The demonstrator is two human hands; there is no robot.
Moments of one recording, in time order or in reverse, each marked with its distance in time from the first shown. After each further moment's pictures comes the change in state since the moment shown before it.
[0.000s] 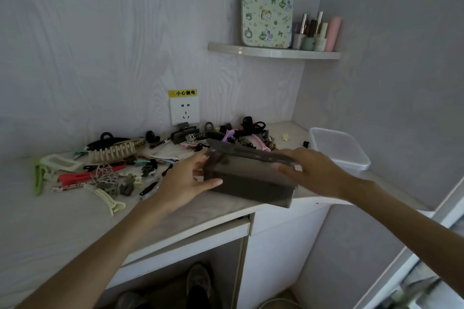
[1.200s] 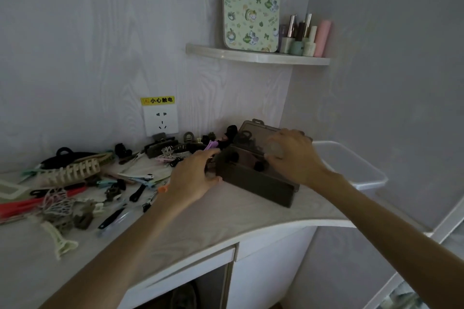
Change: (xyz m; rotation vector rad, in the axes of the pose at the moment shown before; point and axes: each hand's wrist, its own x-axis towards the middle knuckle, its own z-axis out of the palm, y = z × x) left_hand 0.090 0.008 0.041 0.403 0.051 0.039; right_hand 0.065 0.048 0.003 -0.186 0.247 0.170
